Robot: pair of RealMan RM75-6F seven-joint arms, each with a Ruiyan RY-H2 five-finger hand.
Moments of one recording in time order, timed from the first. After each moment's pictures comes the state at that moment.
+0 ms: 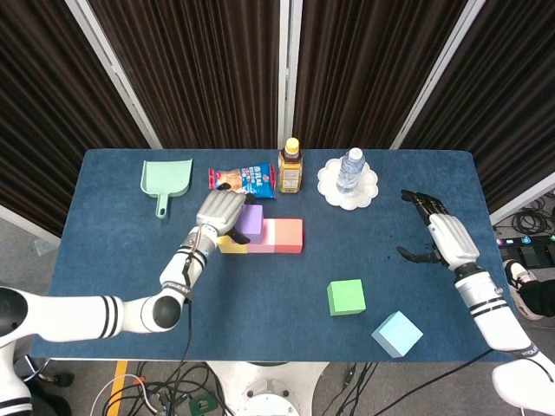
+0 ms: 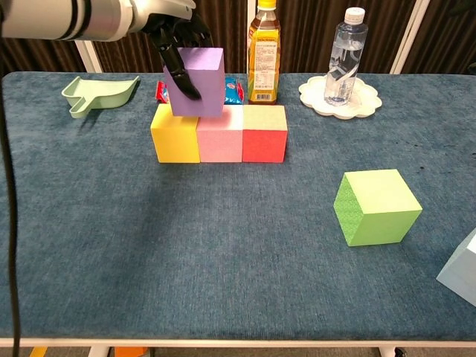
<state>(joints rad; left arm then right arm) -1.21 -1.42 -0.27 -1.65 0.31 0.93 0.63 0.50 -1.05 0.20 -1.68 -1.30 1.01 0.35</state>
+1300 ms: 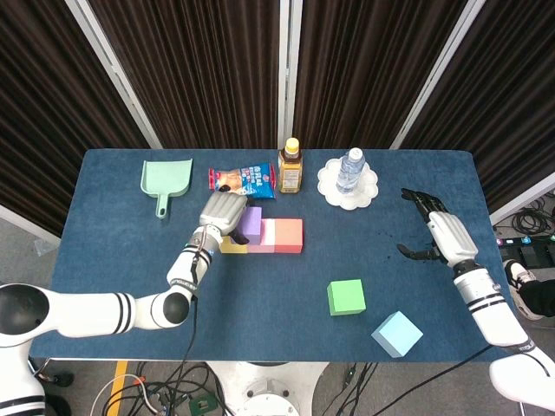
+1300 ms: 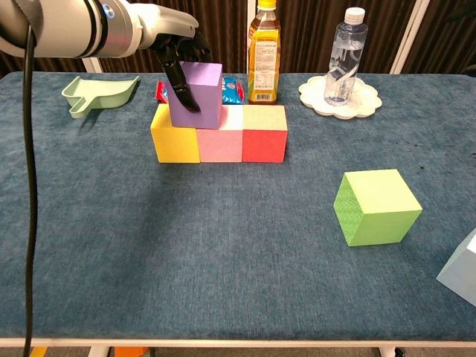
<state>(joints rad) -1.25 -1.48 -0.22 -1.56 0.28 0.91 0.64 0.52 -1.07 0.21 -1.65 -1.28 0.98 0.36</state>
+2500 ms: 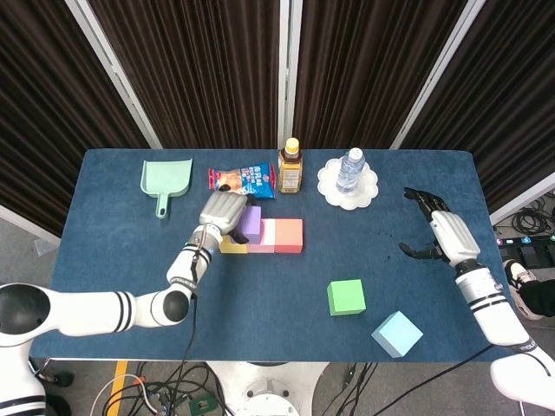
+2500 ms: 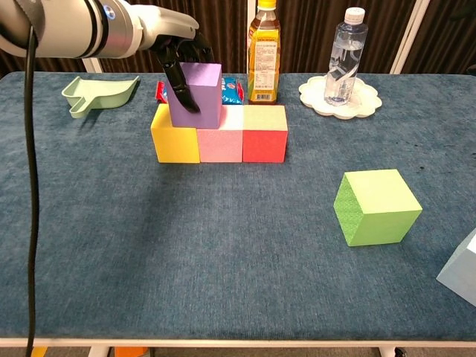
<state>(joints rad) -1.25 -1.48 -0.22 -1.54 0.28 0.89 0.63 0.51 -1.07 0.21 -1.63 -1.28 0.98 0.37</state>
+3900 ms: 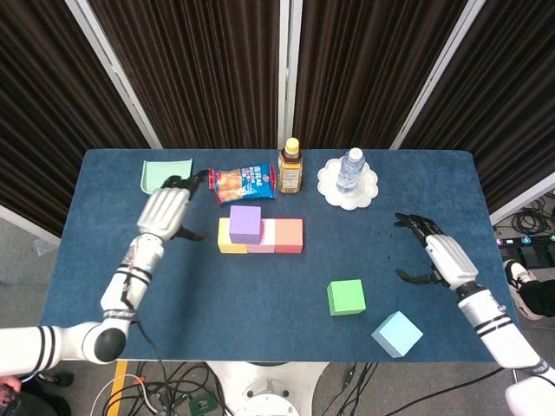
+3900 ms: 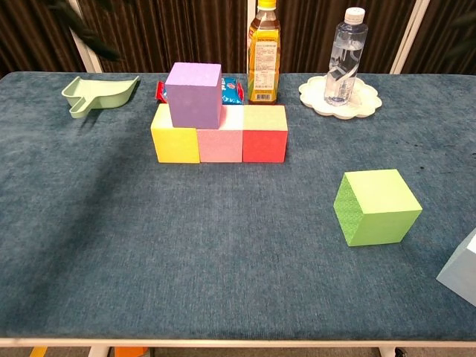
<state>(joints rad) -0.90 -1.22 -0.18 -1.88 0.72 1.19 0.33 0.45 -1.03 0.10 -1.67 -1.50 1.03 0.49</state>
